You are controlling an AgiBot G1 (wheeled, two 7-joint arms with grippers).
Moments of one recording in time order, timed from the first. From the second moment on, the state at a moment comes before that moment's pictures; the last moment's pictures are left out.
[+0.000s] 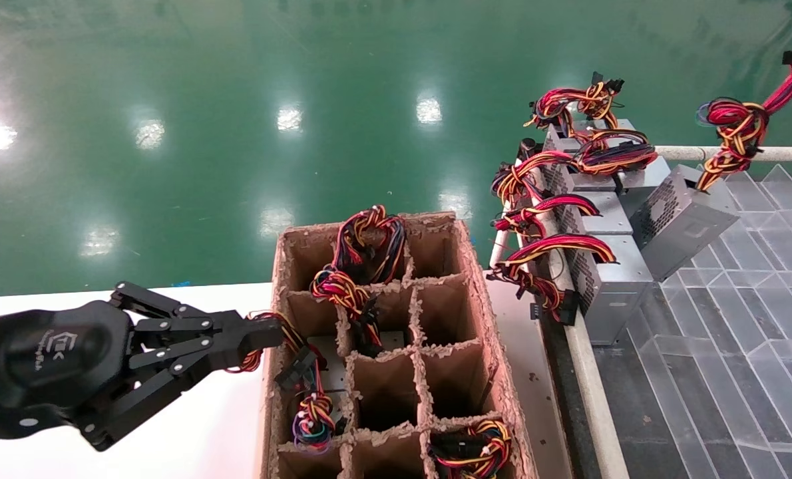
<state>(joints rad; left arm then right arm) -1.09 0.54 0.43 -1.22 0.60 1.40 -0.10 1.78 -0.56 -0.46 0.08 -0.92 -1.38 -0.19</state>
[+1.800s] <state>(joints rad) -1.09 0.54 0.43 -1.22 0.60 1.40 -0.10 1.80 -0.66 -0.49 0.02 -0.97 -1.38 -0.26</state>
